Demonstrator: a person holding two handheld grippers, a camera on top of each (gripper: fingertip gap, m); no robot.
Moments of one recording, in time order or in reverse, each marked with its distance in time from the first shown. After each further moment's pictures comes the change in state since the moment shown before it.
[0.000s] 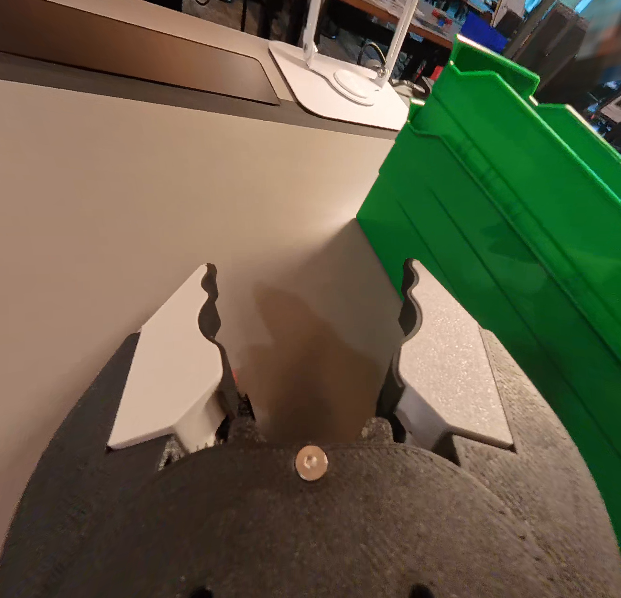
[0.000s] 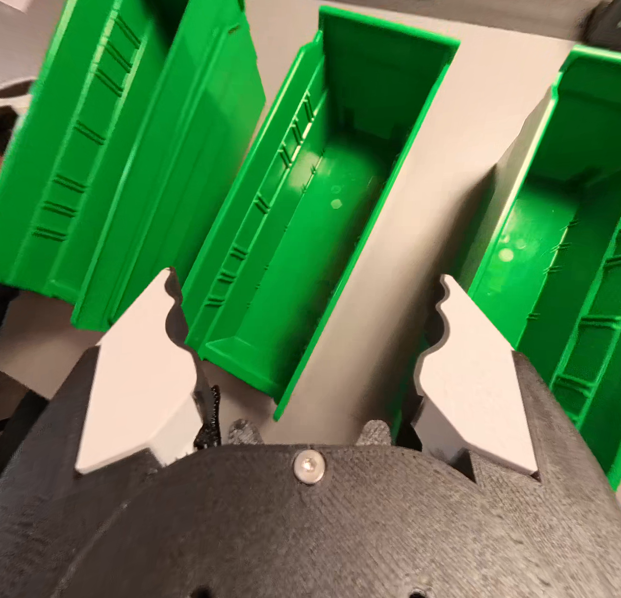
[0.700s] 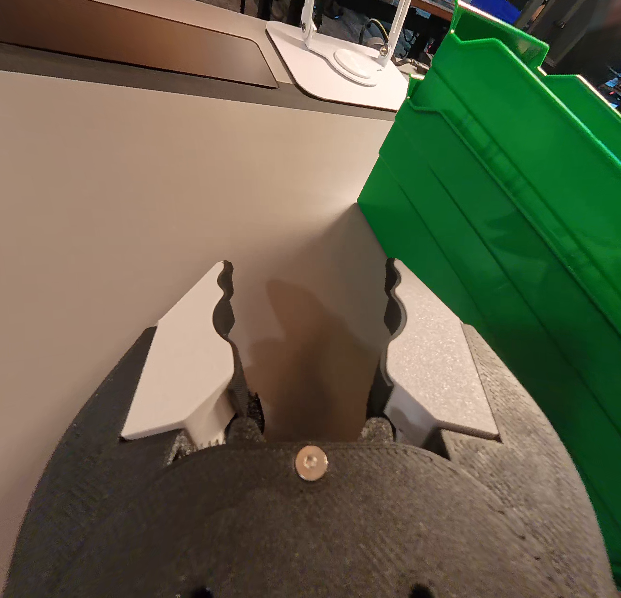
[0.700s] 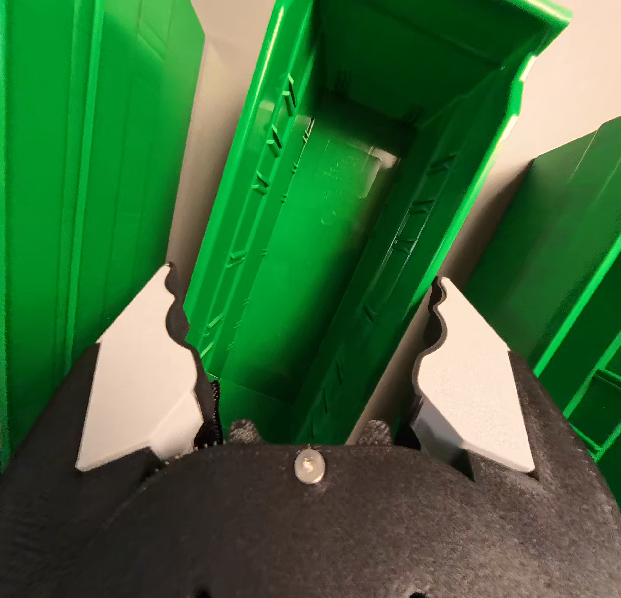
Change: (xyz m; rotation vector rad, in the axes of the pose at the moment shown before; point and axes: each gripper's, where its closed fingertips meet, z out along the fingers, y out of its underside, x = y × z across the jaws) left arm 0.000 0.007 -0.005 -0.027 -0.010 0.015; right arm 0.002 -0.010 0.079 -0.319 0.154 -0.004
